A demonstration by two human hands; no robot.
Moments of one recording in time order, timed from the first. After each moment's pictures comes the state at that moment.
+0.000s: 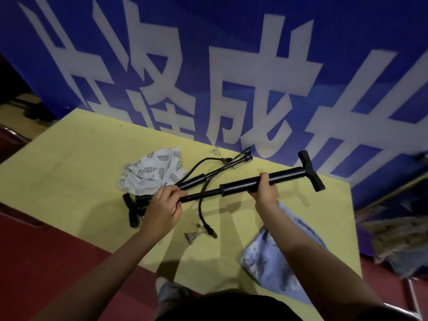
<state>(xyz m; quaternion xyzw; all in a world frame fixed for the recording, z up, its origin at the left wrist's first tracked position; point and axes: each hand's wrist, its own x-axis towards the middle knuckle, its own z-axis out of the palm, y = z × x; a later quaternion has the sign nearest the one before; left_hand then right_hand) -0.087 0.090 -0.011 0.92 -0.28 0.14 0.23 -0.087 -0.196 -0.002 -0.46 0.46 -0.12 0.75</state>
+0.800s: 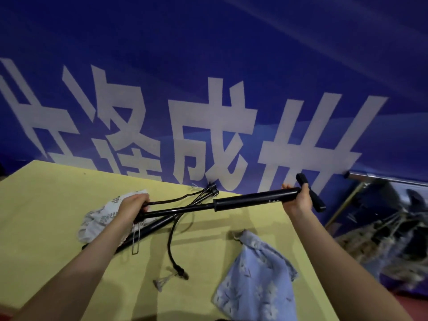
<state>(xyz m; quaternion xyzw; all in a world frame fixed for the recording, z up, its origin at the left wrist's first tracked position) -0.010 0.040 0.062 0.81 0.10 -0.11 0.57 -0.140 -0.356 0.076 -0.19 0.38 -0.34 0.84</state>
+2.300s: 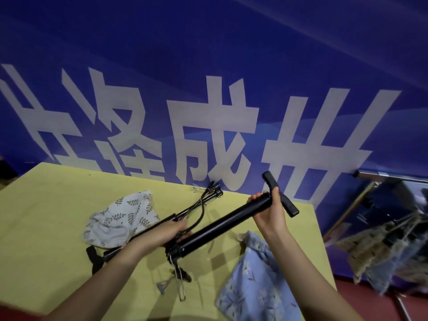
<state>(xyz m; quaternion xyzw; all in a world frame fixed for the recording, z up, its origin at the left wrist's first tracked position) -0.065 -0.012 0.064 0.84 -0.08 -0.38 0.39 -0.143 -0.271 0.070 -0.20 0.24 -0.19 0.93</state>
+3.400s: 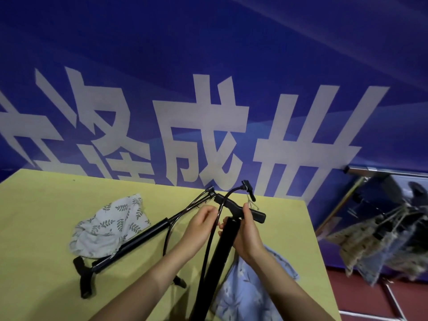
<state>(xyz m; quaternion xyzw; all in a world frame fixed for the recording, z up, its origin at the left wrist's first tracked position) -0.097 -0.106 0.057 0.76 -0.17 -0.20 0.60 -0.157 -0.223 0.050 -0.42 0.24 -0.05 0.88</state>
